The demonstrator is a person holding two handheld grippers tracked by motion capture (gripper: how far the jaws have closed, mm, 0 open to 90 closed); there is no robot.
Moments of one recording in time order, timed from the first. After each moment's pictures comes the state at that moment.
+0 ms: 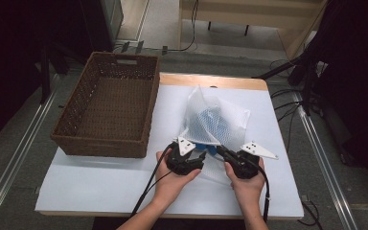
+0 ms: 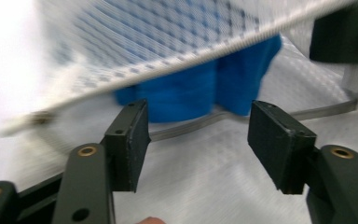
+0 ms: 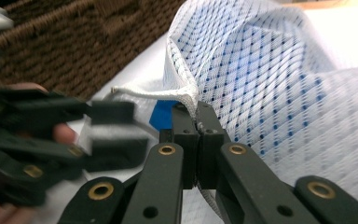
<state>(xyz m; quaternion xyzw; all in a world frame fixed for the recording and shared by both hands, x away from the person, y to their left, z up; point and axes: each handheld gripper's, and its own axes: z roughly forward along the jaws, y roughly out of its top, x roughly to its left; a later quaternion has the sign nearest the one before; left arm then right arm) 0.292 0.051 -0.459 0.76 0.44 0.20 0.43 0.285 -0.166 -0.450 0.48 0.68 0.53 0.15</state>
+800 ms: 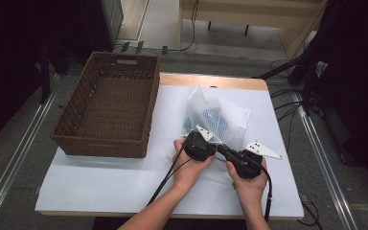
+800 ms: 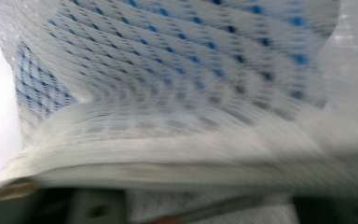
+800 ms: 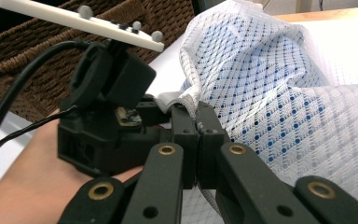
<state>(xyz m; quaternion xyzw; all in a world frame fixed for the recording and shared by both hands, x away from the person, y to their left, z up) 0.348 -0.009 -0.475 0.78 0.47 0.21 0.36 0.282 -0.171 -0.441 0.48 0.67 0.55 0.14</state>
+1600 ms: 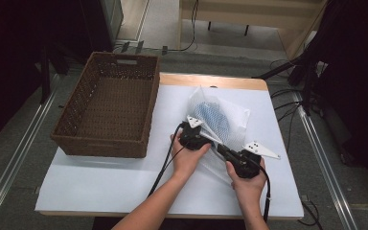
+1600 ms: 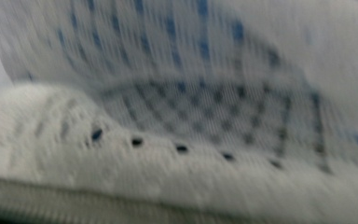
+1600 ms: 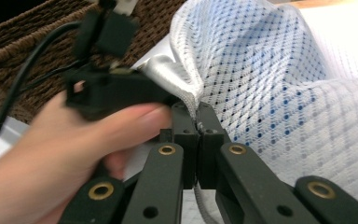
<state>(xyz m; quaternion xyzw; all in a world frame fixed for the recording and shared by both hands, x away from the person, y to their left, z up) 0.375 0.016 -0.478 0.74 0.50 0.13 0.43 0.286 -0.171 -0.450 0.49 0.67 0.54 0.14</state>
